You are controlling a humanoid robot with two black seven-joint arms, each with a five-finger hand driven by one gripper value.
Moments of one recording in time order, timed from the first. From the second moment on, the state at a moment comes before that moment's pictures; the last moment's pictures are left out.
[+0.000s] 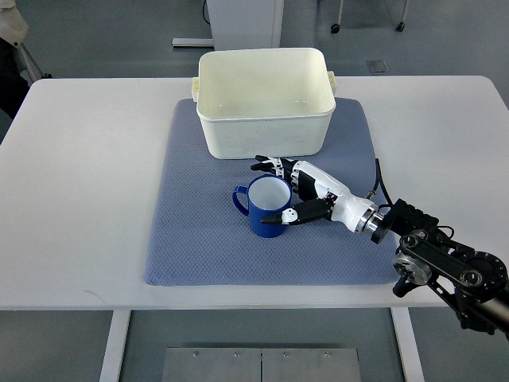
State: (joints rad) left arm -0.03 0.00 -0.10 -0.29 0.04 0.12 -0.11; right arm 0.63 -0.19 0.54 0.98 -0.85 0.26 0.45
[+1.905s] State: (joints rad) left arm -0.03 0.00 -0.10 -0.29 0.04 0.12 -0.11; right arm 0.66 -0.29 0.53 1.07 -0.84 0.15 0.57
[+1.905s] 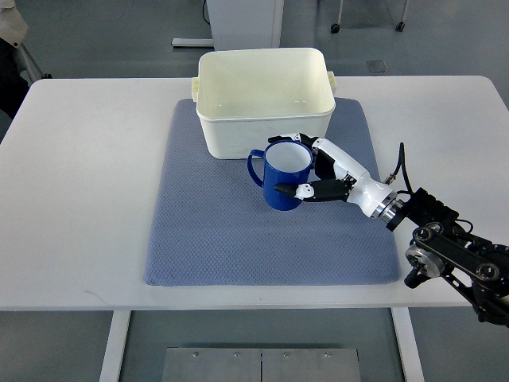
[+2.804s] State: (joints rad) left arm -0.03 0.00 -0.10 -0.29 0.04 0.12 -0.11; right arm 0.98 -0.25 0.63 0.97 -0.78 0.07 0.38
